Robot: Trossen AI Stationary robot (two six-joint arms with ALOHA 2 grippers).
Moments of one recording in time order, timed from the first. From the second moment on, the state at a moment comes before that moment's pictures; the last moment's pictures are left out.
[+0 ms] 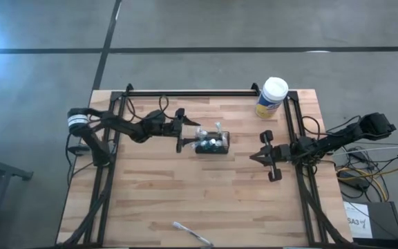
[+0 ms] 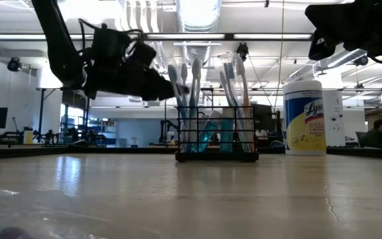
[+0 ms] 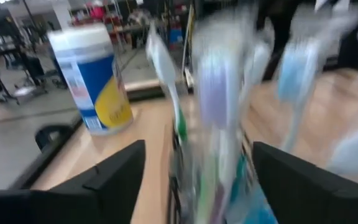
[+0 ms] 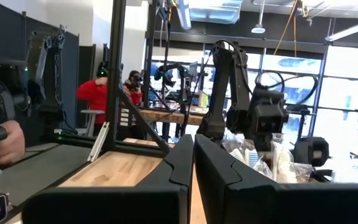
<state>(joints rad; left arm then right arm) 0.33 1.64 0.54 1.05 0.34 0.21 0.22 0.90 0.01 1.14 0.06 -0.09</state>
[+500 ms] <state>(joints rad) 0.32 0.90 0.54 0.28 0.41 0.11 0.22 0.90 0.01 1.13 0.06 -0.08</state>
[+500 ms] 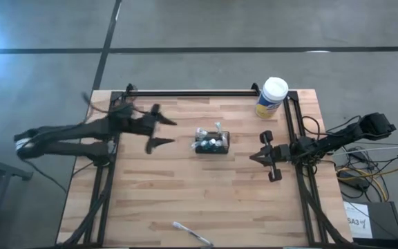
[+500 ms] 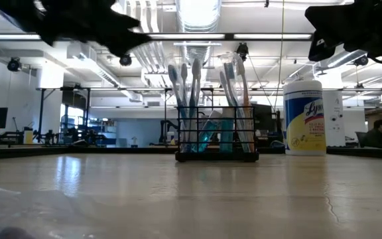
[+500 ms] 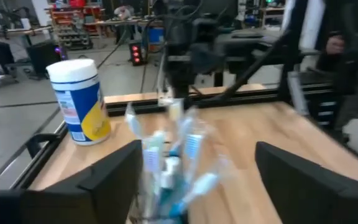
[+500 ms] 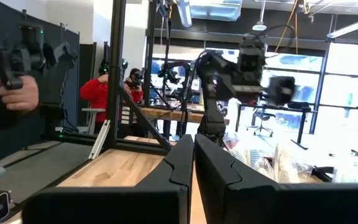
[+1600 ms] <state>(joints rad) 0.26 0.02 0.03 0.00 0.36 -0.05 0.22 0.90 0.01 1.07 0.14 0.06</state>
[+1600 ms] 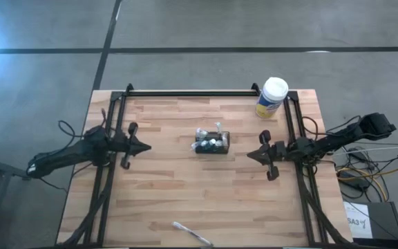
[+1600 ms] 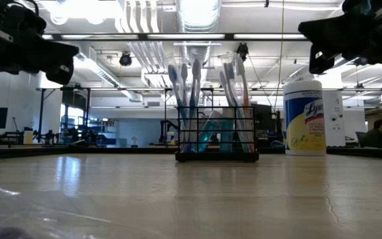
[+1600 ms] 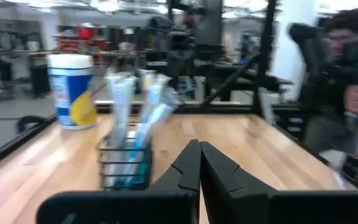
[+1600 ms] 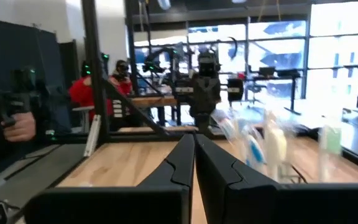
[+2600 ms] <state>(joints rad) 0.26 0.04 0.03 -0.01 0.31 -0.08 0.42 1.54 1.00 -0.05 0.43 0.36</state>
